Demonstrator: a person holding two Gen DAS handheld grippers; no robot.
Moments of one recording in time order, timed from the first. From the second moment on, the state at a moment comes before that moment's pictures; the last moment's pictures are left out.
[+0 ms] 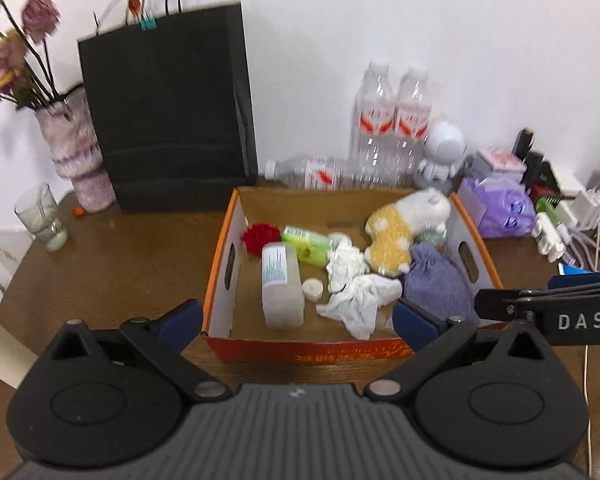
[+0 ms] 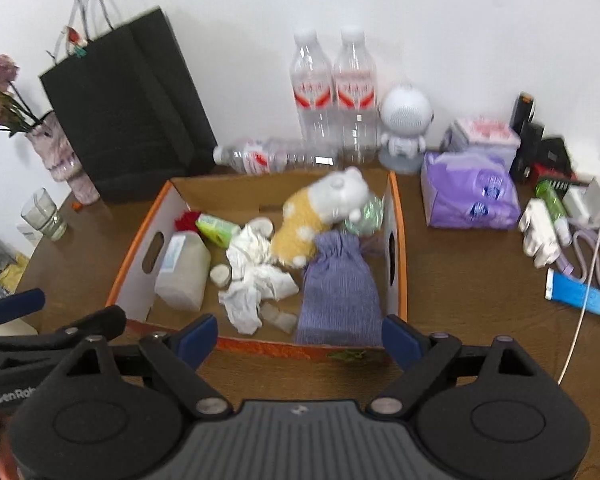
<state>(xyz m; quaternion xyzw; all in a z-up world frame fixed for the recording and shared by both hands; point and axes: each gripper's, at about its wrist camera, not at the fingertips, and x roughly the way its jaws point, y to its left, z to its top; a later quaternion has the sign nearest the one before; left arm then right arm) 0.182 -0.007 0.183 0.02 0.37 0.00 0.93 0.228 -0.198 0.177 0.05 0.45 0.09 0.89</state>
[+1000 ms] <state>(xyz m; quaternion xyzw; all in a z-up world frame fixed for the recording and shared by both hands) 0.021 0.012 0.054 0.02 0.20 0.01 0.98 0.059 -0.201 0.050 0.04 0.28 0.11 0.95</state>
